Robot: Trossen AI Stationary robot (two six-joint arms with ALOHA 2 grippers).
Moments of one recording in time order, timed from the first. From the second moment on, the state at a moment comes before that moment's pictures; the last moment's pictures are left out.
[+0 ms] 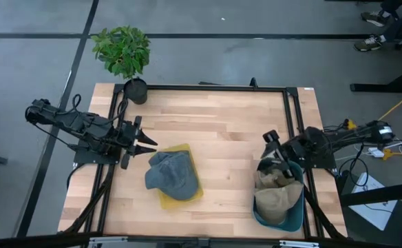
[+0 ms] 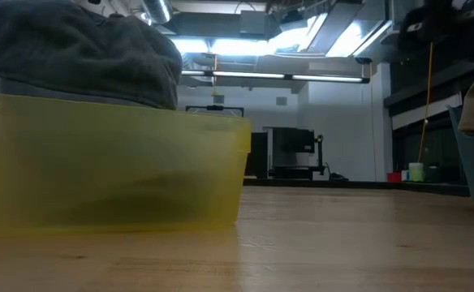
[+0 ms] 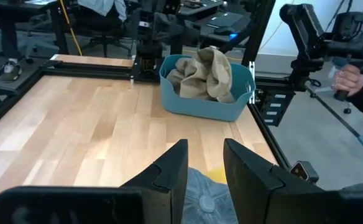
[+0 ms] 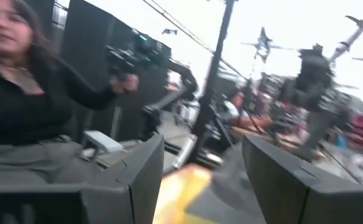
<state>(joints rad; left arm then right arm) -0.34 0.68 0.80 -0.39 -0.22 -0.22 0.12 0.50 0.01 0.83 -0.42 -0.13</state>
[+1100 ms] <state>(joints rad) -0.38 0.65 0.41 0.00 -0.20 -0.27 -0.18 0.31 0.01 0.07 -0.02 0.08</state>
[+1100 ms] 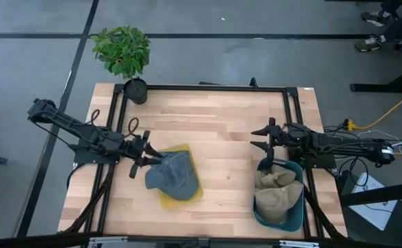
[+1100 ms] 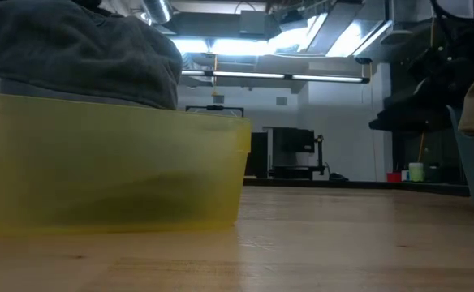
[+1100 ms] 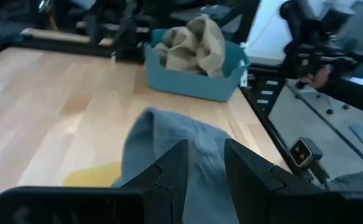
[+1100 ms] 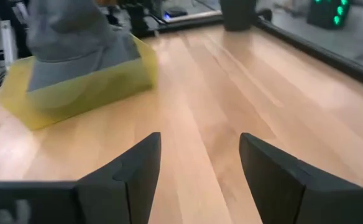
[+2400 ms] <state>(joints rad) -0.08 0.00 0.01 0.21 0.05 0.02 -0.19 0.32 0.01 0.02 0.03 0.15</state>
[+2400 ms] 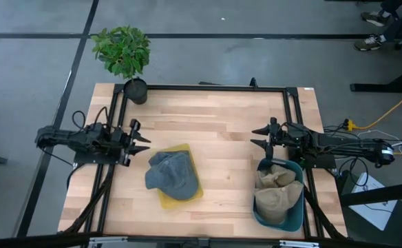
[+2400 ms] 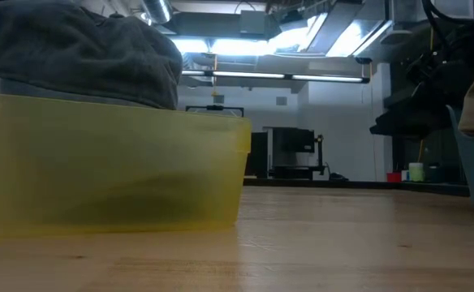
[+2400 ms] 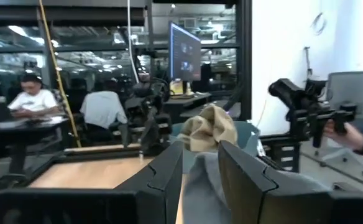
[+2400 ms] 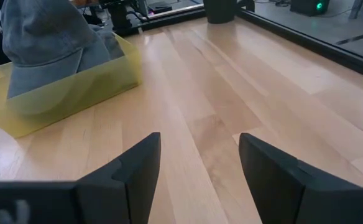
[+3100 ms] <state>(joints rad) 0.07 0.02 0.01 0.01 -0.03 0.19 -0.19 0.32 0.01 0.02 0.03 0.15</state>
